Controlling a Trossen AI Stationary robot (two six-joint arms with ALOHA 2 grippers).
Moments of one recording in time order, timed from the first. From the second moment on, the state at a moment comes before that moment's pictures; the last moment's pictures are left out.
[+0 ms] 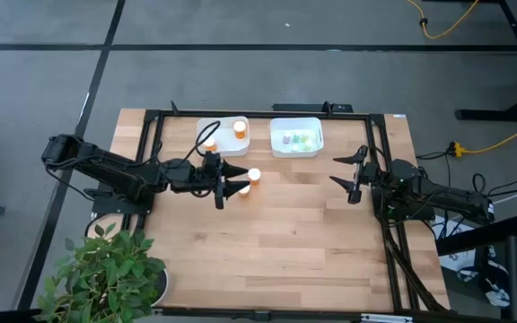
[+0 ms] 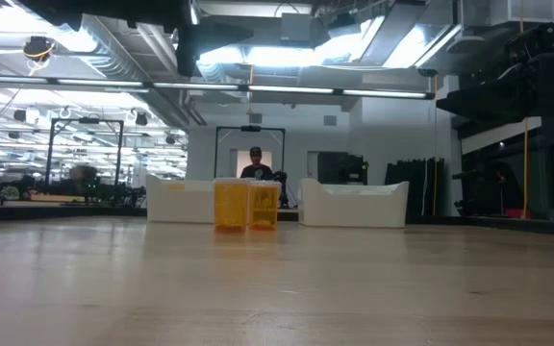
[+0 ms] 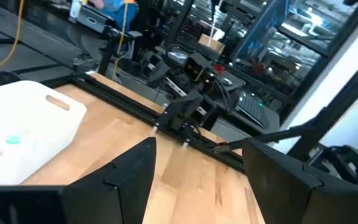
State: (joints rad) left arm -0.11 1.19 0.59 0.59 -0.28 -0.49; right arm -0.23 0.01 0.01 0.03 0.01 -0.16
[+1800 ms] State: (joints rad) left arm 0.04 1.55 1.11 -0.63 -0.12 -0.91; right arm -0.23 0.01 0.01 0.03 0.01 -0.16
